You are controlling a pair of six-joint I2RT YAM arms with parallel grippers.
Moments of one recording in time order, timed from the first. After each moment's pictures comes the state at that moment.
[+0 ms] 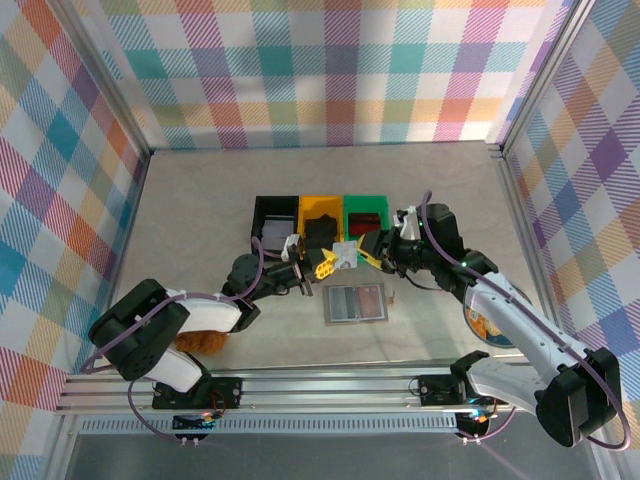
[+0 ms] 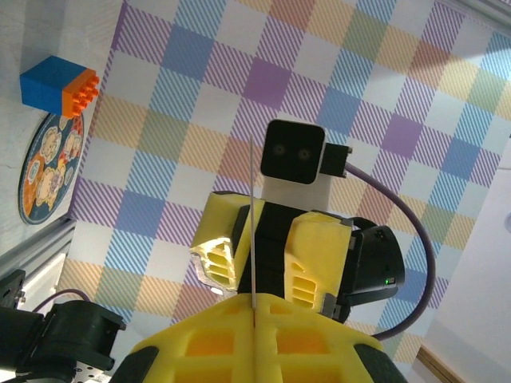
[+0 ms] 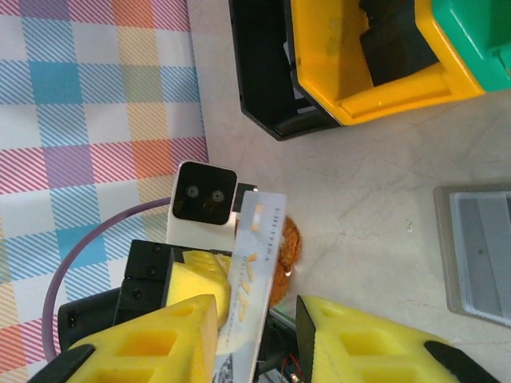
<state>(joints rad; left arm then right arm) -0.70 1.49 0.42 1.21 0.53 -1.99 0.50 1.08 0.82 -0.30 -0.58 1.12</state>
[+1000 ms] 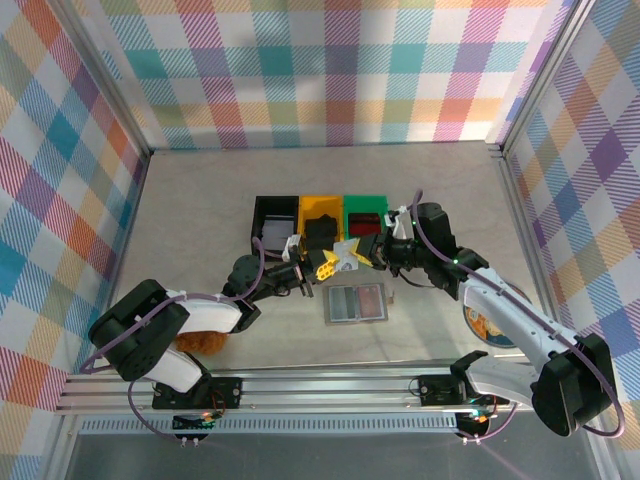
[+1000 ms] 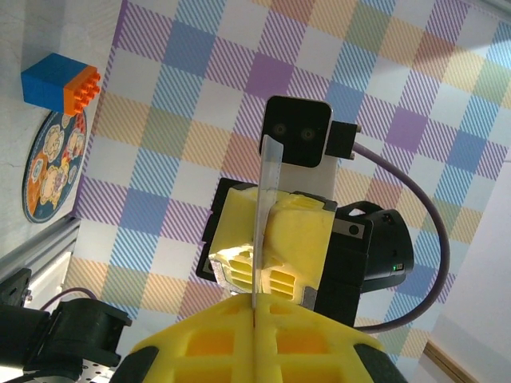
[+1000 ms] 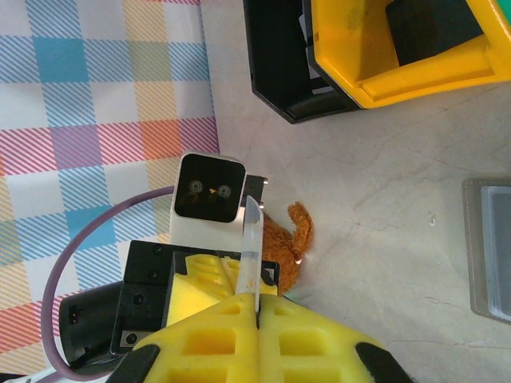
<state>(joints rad) -0.71 1.49 0.42 1.21 0.53 -1.97 0.51 1.13 0.81 -0.22 -0.63 1.13</state>
